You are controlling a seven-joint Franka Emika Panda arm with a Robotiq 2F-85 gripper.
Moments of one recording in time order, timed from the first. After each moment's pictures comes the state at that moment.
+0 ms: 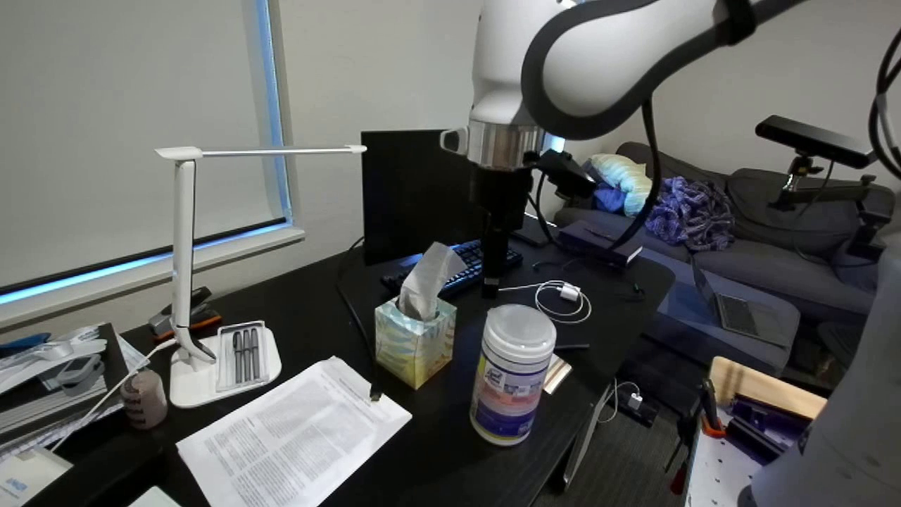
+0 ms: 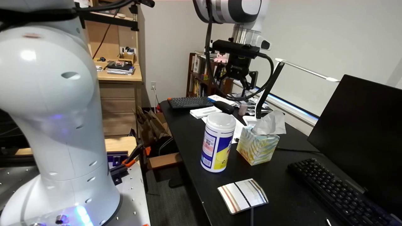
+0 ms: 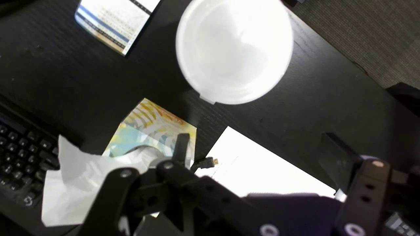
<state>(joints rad) 0.15 -0.15 0.11 -2.35 0.04 2.17 -0.30</state>
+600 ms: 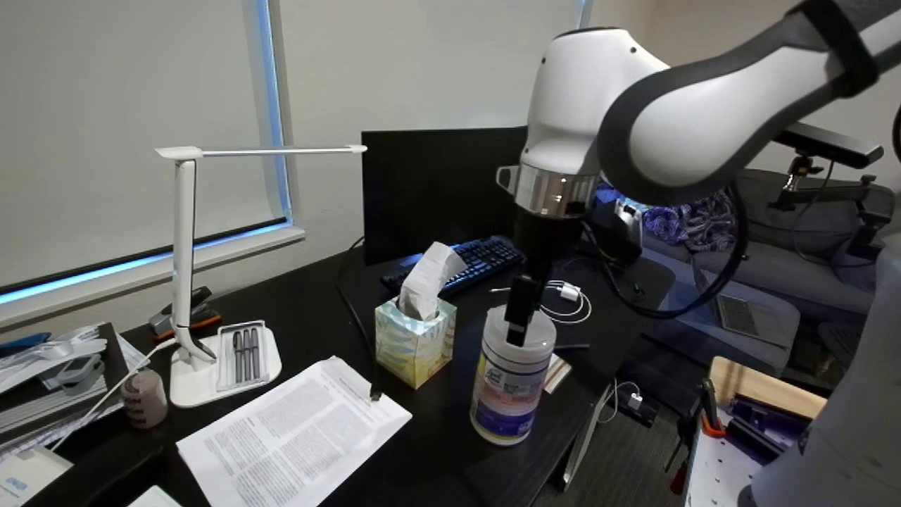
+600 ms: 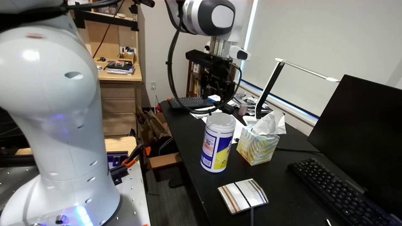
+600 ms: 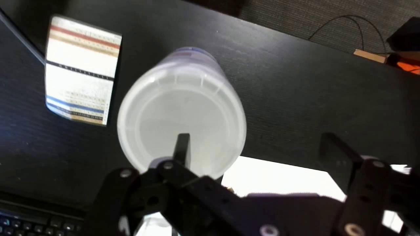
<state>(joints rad) 0.17 -0.32 0.15 -2.63 0.11 2.34 0.04</state>
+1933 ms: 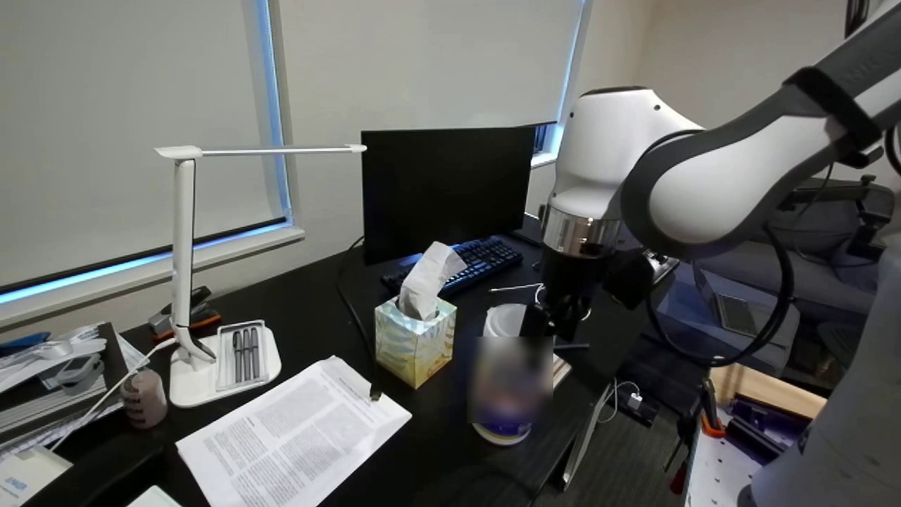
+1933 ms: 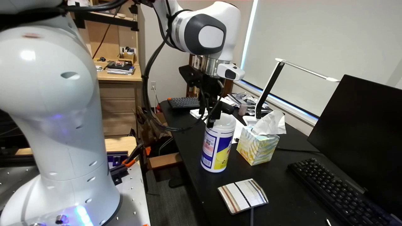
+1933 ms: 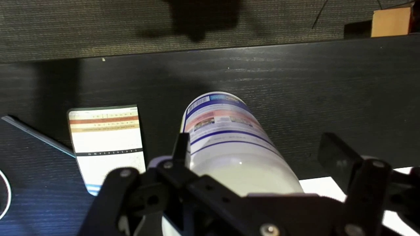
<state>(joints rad) 0.15 -0.32 0.14 -2.79 0.14 2.47 0.30</state>
